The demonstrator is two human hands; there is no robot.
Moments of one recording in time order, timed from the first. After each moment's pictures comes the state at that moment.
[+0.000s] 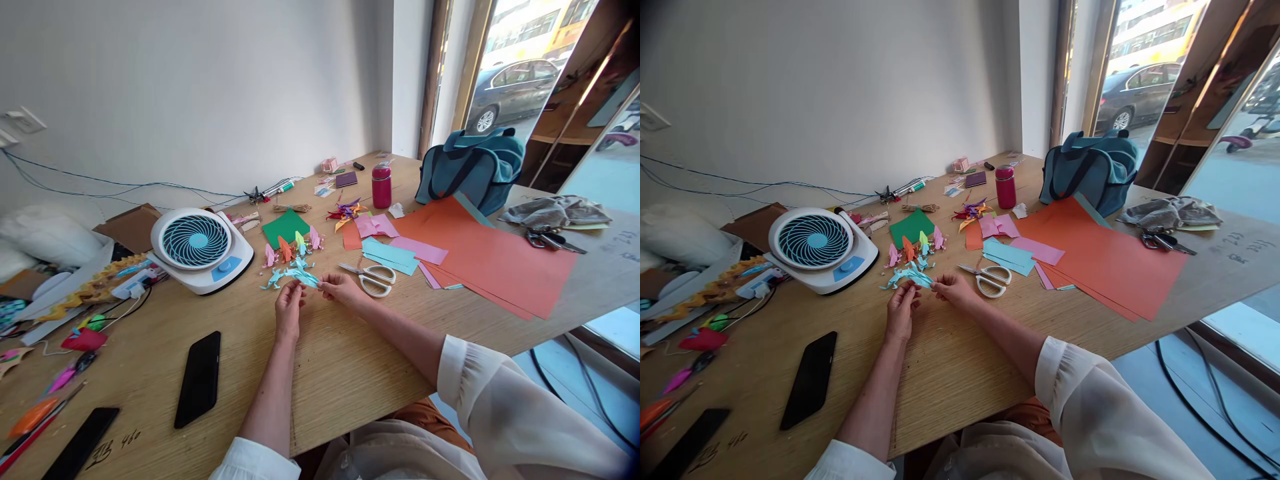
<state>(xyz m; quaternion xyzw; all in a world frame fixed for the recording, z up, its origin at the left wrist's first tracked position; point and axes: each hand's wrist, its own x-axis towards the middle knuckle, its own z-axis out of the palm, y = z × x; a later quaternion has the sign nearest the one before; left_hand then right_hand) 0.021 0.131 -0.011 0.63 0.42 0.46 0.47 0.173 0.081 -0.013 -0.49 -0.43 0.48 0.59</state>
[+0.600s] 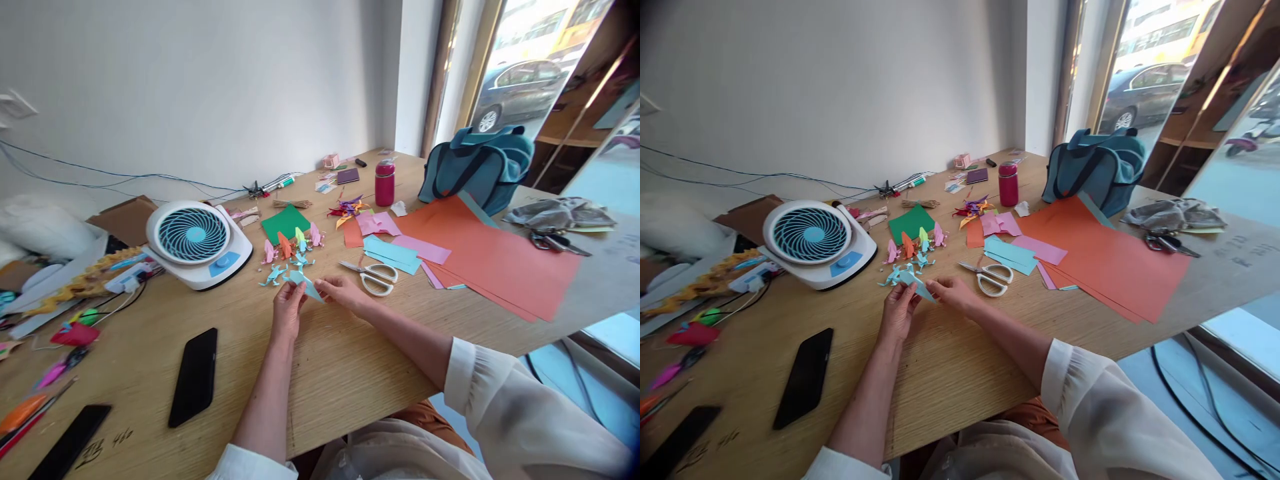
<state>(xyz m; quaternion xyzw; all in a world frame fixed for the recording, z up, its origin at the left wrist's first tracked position) 0.024 0.122 0.003 0.52 0.36 0.48 0.61 0.169 0.074 -0.011 -0.46 -0.43 0.53 0.57</state>
